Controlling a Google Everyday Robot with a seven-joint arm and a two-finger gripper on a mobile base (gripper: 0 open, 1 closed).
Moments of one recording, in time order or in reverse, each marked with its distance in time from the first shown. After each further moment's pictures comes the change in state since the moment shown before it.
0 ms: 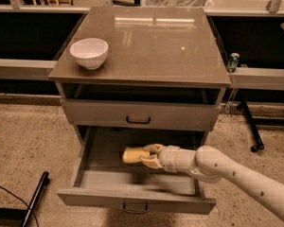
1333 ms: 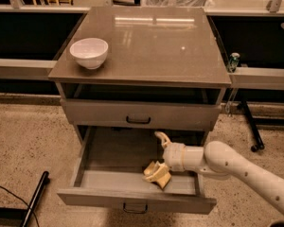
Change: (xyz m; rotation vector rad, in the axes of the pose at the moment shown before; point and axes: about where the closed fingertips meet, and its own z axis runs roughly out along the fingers) arm -0.037 0.026 -0.035 -0.086 -0.032 -0.183
